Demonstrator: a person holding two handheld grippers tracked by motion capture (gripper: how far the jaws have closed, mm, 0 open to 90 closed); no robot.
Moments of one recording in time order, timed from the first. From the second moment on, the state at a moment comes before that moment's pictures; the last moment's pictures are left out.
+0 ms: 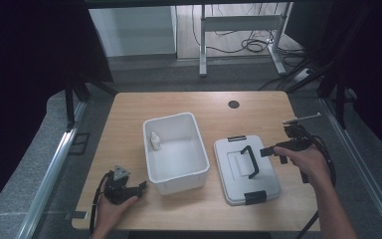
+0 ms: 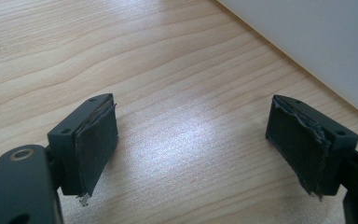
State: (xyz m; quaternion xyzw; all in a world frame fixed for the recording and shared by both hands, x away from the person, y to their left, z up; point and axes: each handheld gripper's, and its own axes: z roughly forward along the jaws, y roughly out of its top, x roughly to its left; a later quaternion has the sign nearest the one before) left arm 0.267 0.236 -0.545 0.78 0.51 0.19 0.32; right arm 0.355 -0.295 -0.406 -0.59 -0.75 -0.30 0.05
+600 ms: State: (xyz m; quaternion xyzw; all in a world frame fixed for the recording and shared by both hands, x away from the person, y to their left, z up) left arm 0.267 0.236 -0.545 0.78 0.51 0.19 0.32; right arm 0.378 -0.266 -0.406 -0.59 -0.76 -0.26 0.09
